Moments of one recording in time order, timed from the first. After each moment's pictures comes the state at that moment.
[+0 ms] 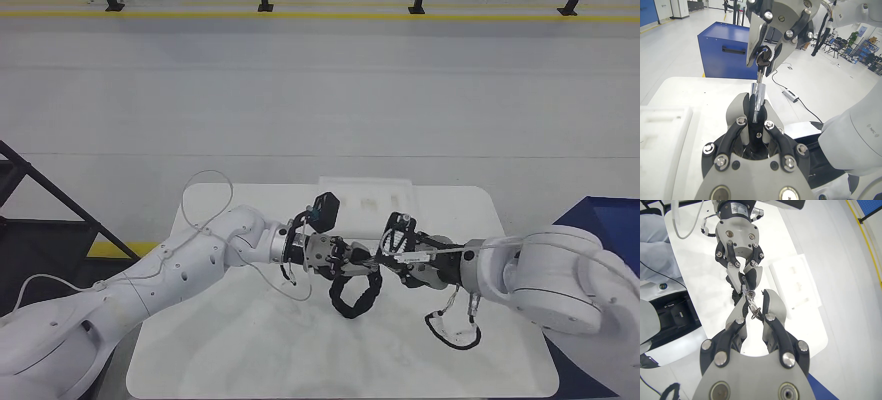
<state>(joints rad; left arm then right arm) 0.42 -1.00 -0.17 -1.30 0.49 -1.01 0.12 -0.86 -0.71 1.01 -2.22 -0.50 -0.27 1.15</state>
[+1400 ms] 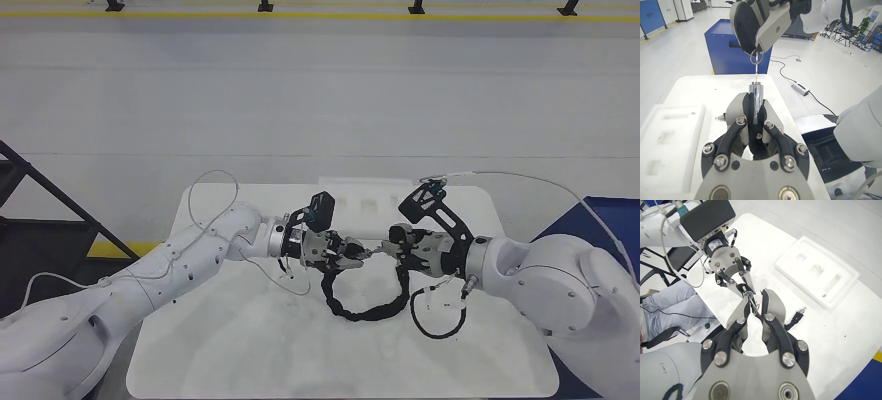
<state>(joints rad) 0.42 -1.03 -0.17 -1.19 0.73 -1.01 0.28 -1.00 -0.73 1.12 -2.18 -0.34 0.08 1.03</state>
